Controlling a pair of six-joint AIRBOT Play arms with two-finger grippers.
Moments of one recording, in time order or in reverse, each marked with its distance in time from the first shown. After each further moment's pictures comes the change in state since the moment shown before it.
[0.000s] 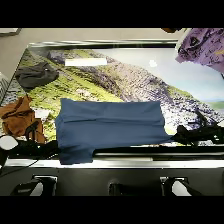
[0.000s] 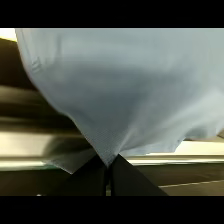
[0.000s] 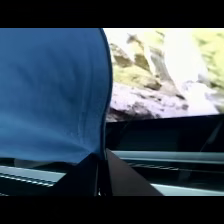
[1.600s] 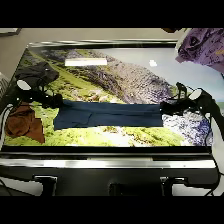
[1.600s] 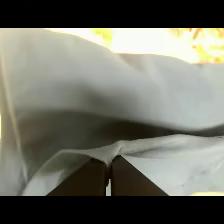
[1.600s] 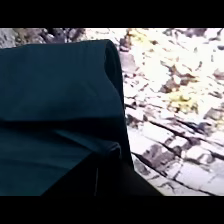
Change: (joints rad) left arm -0.022 -1.005 0.964 -0.032 0.149 0.250; right arm 0.378 -0.403 0.418 -0.103 -0.356 0.088
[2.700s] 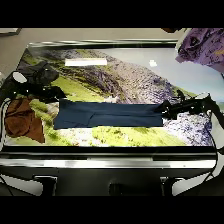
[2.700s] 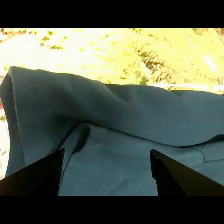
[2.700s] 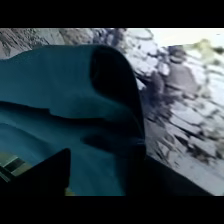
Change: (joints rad) left arm 0.010 -0.015 0.140 0.011 -0.058 -0.054; right arm -0.145 -0.255 0.114 0.360 0.261 -0.113
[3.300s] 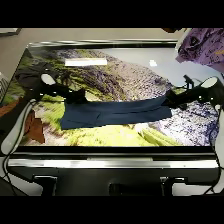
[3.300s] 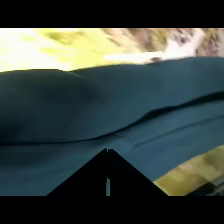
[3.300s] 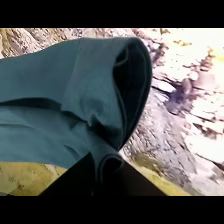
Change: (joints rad) left arm -0.286 -0.074 0.000 -0.182 0.069 -0.089; right arm 0.067 0.233 0.112 -0.207 0.026 0.217
